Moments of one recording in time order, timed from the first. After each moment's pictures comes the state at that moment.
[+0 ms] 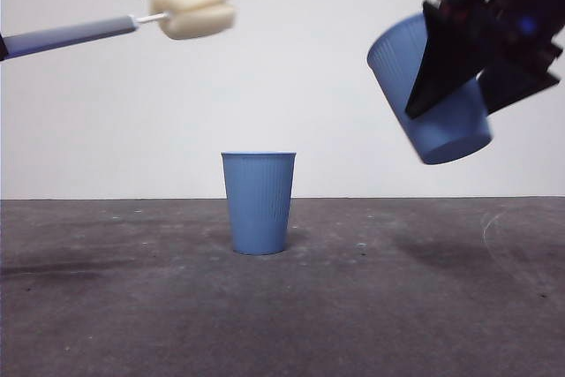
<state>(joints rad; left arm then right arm) -0.33 0.91 0.92 -0.93 0.20 0.27 0.39 1.22 0.90 -0.52 -0.22 -0.24</state>
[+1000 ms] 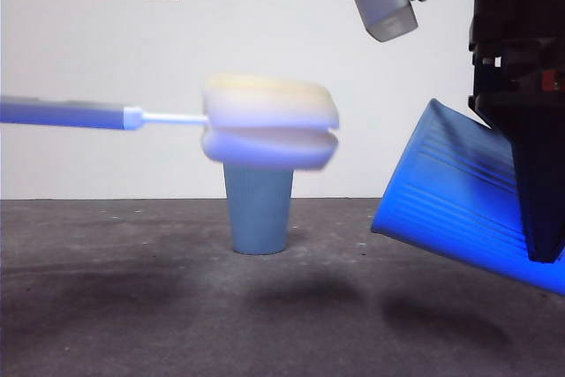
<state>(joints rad) -0.78 0.97 0.92 -1.21 -0.13 0.52 0.83 1.39 0.97 -1.03 0.15 -0.42</state>
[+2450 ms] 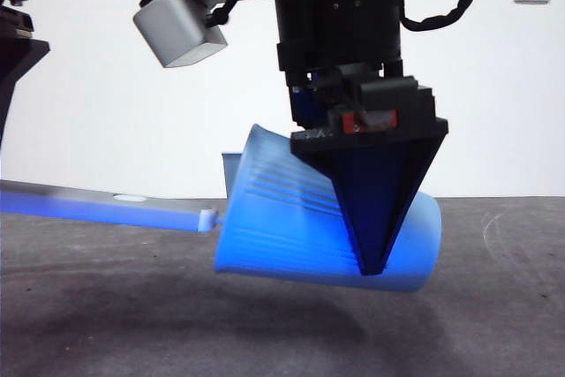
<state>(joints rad) -0.94 1.21 0.92 -1.09 -0.17 0.45 1.09 1.75 1.28 -1.07 0.30 -0.52</state>
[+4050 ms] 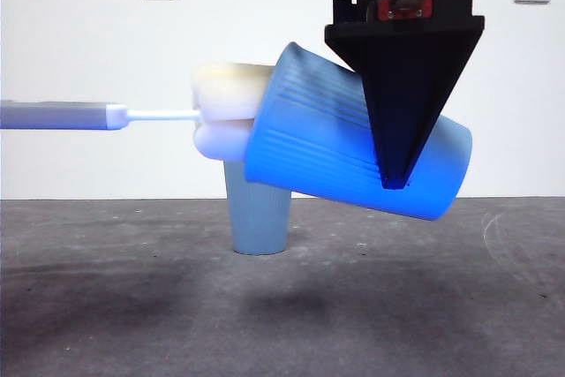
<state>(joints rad) -0.89 0.98 0.92 -1.28 -0.17 0.41 1.01 1.59 1.28 -1.13 0.26 -0.46</state>
